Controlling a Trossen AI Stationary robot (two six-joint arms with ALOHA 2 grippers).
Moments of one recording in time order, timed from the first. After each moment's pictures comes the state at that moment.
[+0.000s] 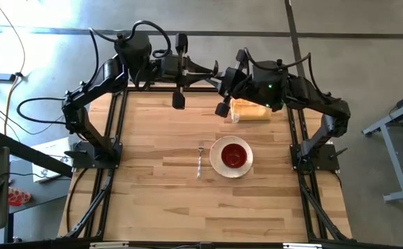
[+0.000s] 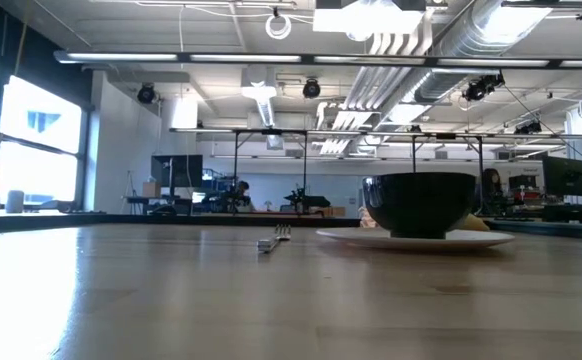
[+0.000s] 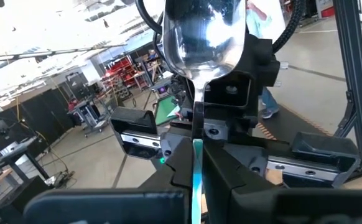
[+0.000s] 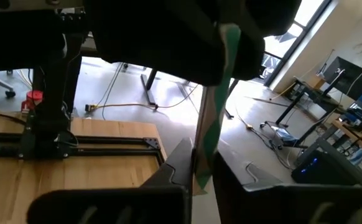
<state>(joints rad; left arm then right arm) 0.33 1.63 2.17 -0.51 0.25 0.44 -0.01 1.68 2.22 -0.72 0.46 -0.33</state>
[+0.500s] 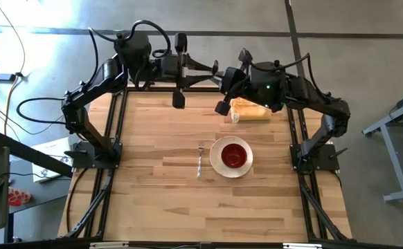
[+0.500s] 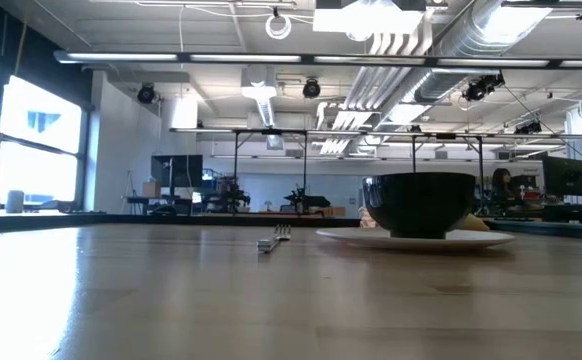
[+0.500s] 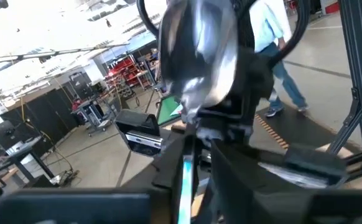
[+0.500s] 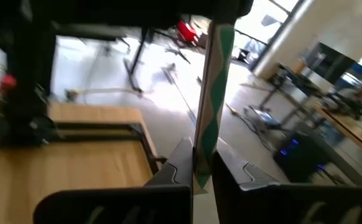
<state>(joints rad) 0.33 1.63 2.17 -0.52 0.24 0.46 -0.01 1.68 2.22 -0.77 0.55 -0.32</state>
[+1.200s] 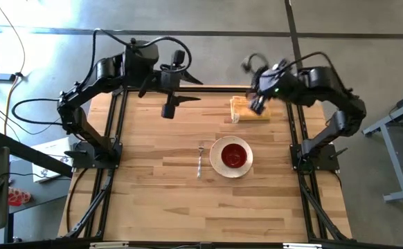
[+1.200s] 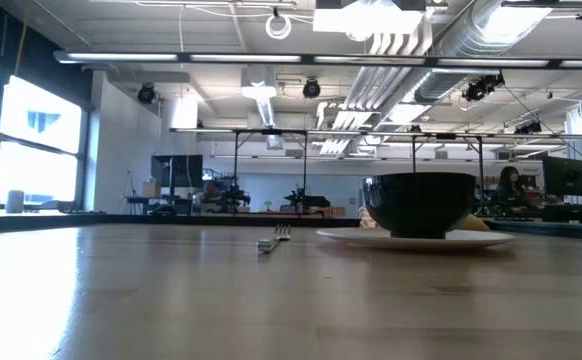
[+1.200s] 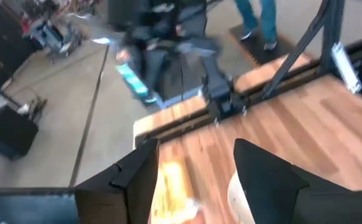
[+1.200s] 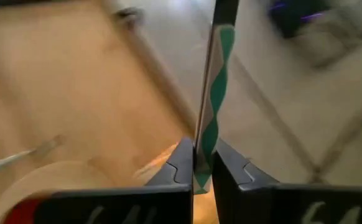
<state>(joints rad) 0.33 1.60 2.17 -0.95 0.19 0.53 -0.07 1.54 2.18 -1.53 0.61 0.18</state>
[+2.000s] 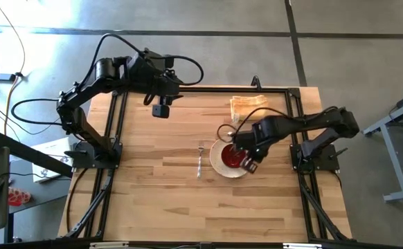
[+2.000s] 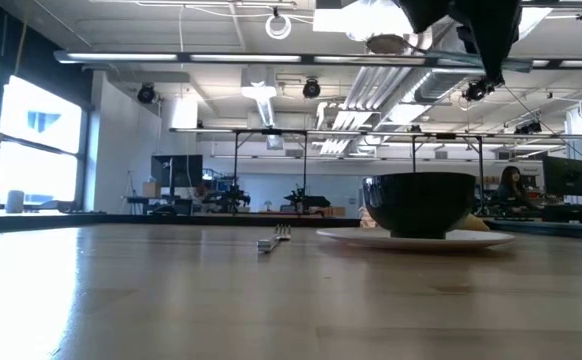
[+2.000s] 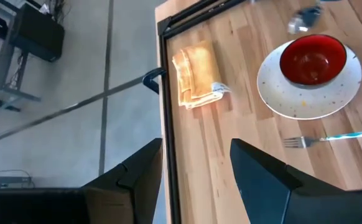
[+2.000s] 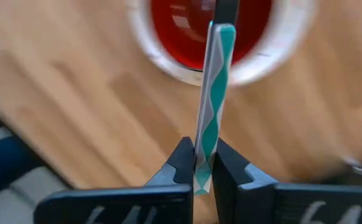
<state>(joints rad) 0.33 1.60 2.17 -1.29 -0.18 0.59 0.13 1.55 1.46 -1.41 -0.12 0.74</state>
